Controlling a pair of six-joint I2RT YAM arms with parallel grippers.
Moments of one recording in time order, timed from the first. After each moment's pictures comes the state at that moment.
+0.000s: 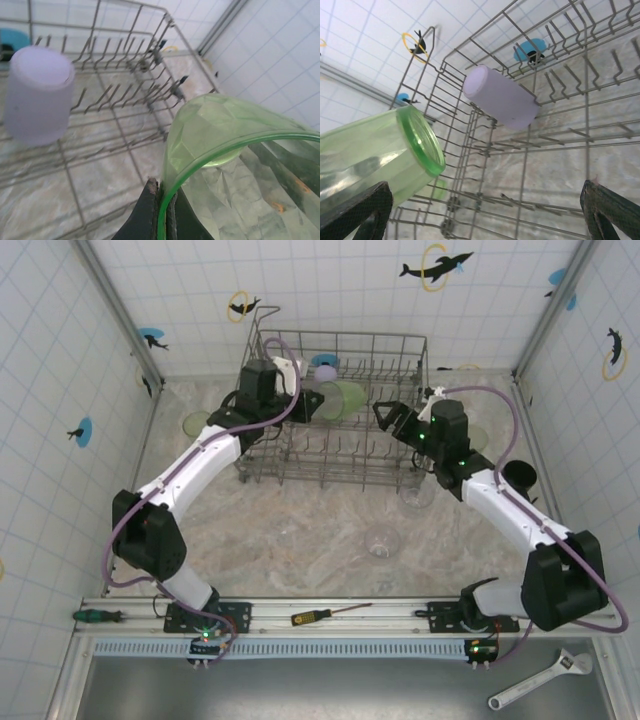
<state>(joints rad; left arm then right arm) -0.49 1.63 1.41 -0.23 0.41 -0.32 0.39 1.33 0.91 0.12 -0.21 0.83</state>
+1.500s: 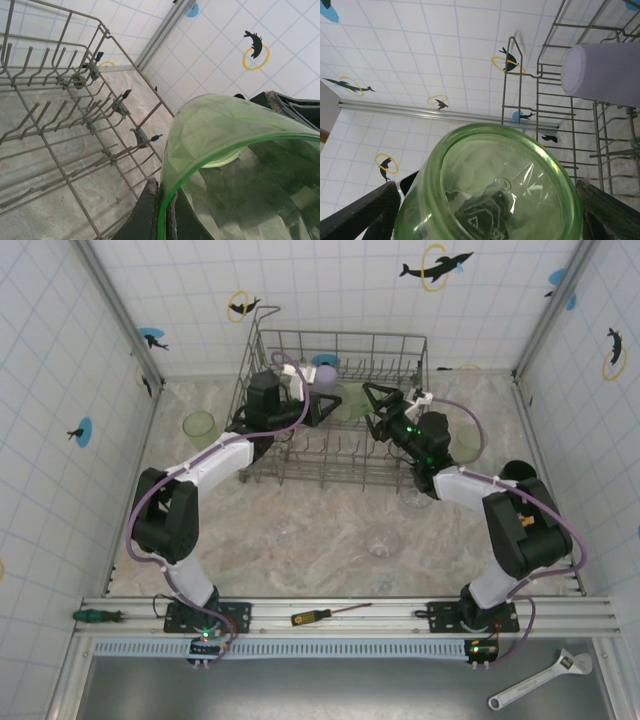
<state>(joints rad) -0.46 1.76 1.27 0.25 0.68 -0.48 0.43 1.63 0.83 0.92 -0.29 1.51</state>
